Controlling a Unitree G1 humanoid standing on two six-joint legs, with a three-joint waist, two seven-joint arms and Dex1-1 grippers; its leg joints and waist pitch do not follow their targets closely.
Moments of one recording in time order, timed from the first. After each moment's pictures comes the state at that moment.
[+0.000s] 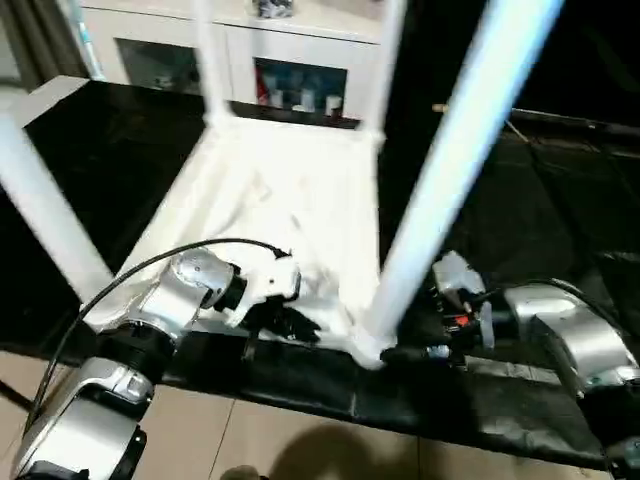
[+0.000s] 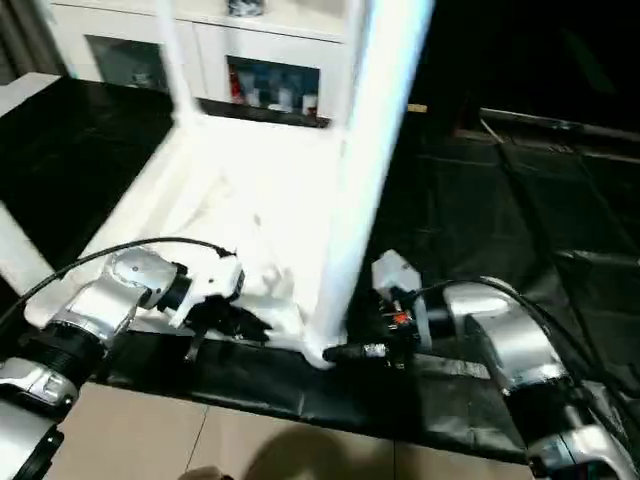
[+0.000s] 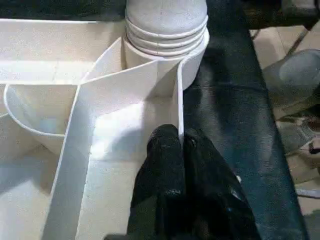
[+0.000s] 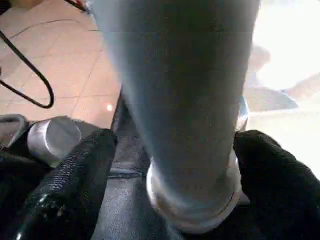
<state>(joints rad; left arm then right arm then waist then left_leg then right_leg) -0.66 0.39 -0.38 0.67 0.03 -0.07 -1.48 -0.41 -0.54 0.24 0.28 0.30 0.27 1.39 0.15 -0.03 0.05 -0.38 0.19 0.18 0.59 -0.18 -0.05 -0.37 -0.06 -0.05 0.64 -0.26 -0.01</state>
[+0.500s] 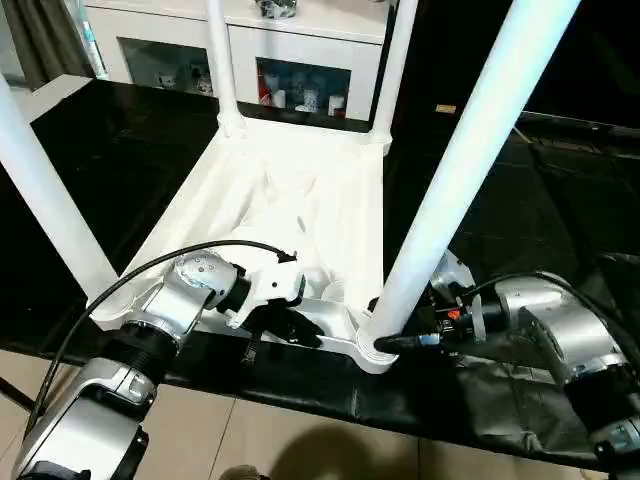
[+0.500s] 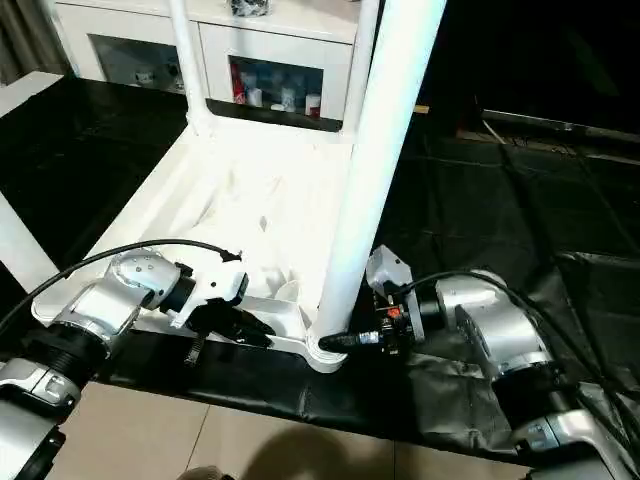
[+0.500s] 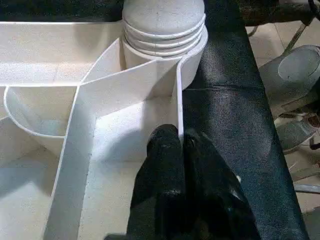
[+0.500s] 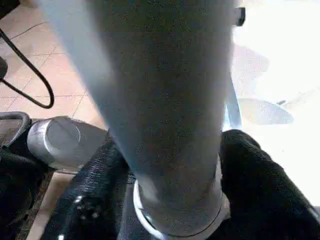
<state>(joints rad) -0.66 0.40 -0.39 0.67 0.03 -0.09 -1.48 -0.47 -0.51 0.25 0.37 0.28 0.23 1.43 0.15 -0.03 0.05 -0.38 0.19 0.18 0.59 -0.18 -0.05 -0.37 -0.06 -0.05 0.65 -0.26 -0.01</state>
